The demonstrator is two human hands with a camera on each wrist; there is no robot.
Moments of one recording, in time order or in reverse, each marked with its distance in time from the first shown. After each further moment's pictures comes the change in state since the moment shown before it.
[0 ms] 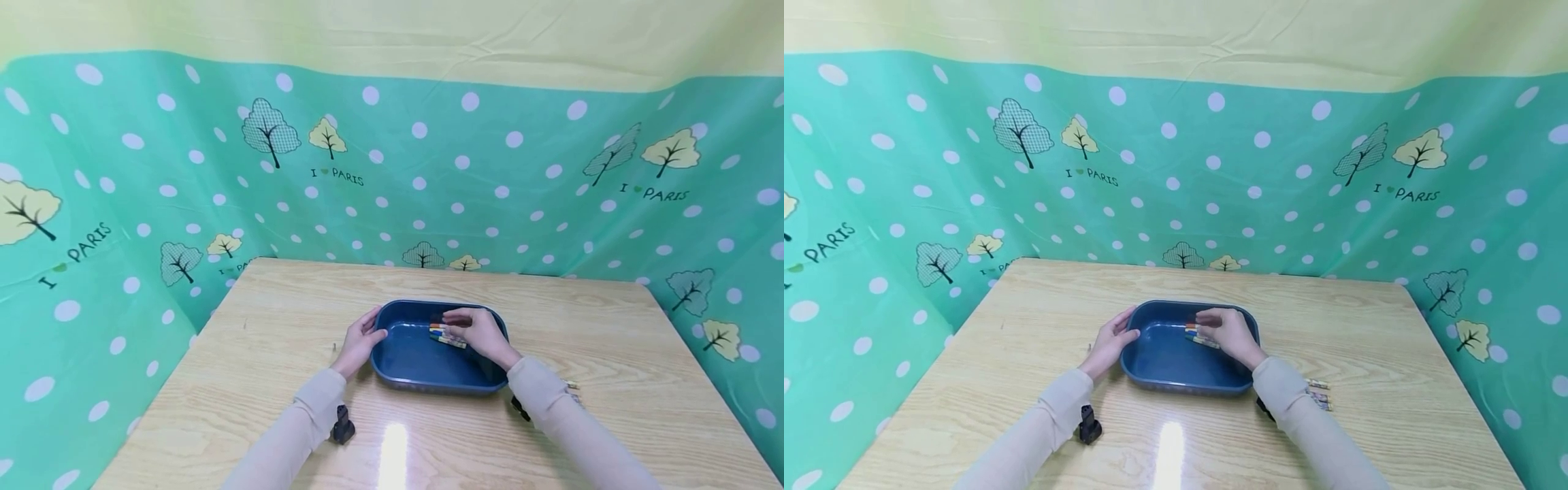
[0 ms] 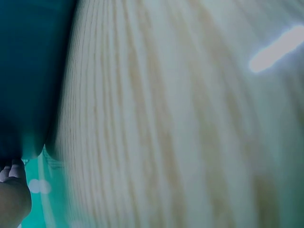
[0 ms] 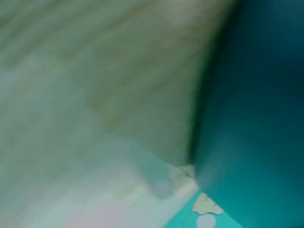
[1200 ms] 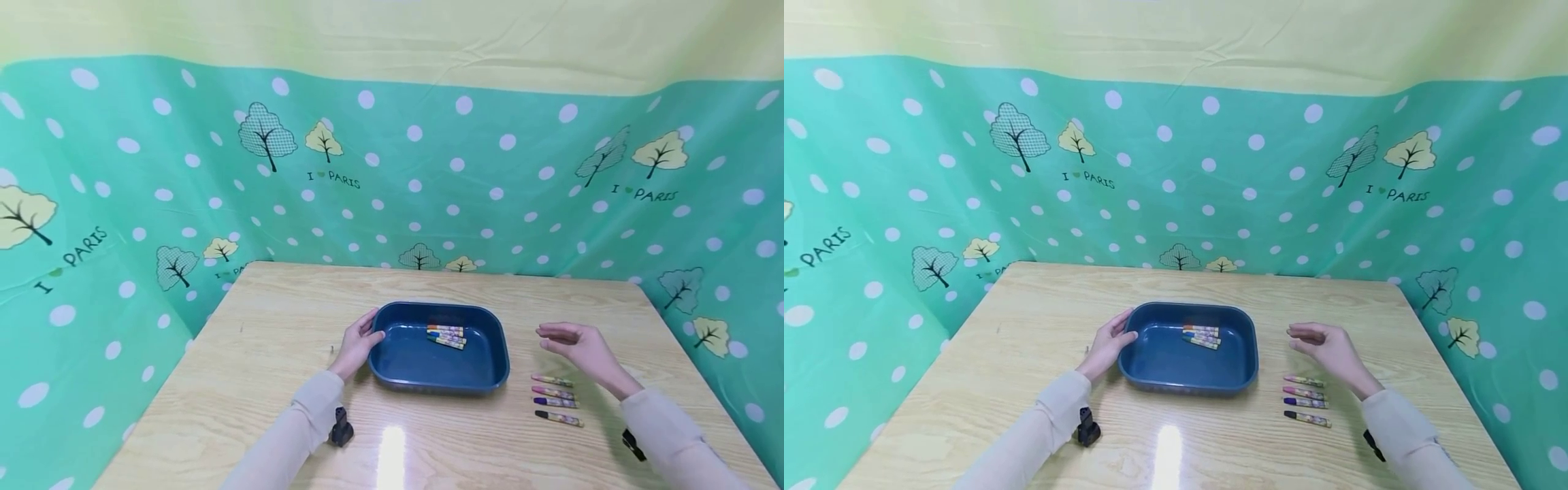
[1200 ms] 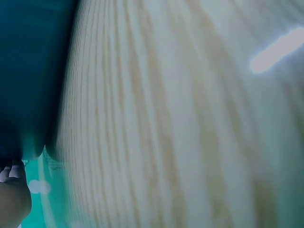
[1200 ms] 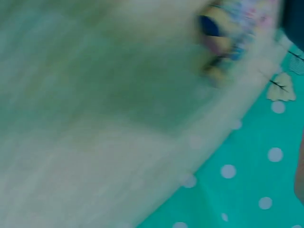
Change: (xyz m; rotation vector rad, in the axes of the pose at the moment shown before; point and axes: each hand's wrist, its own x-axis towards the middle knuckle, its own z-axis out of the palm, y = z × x) left_hand 0.000 -0.003 -0.002 -0.001 -0.004 -0.006; right_hand -0.087 0.062 -0.126 -0.015 0.069 0.030
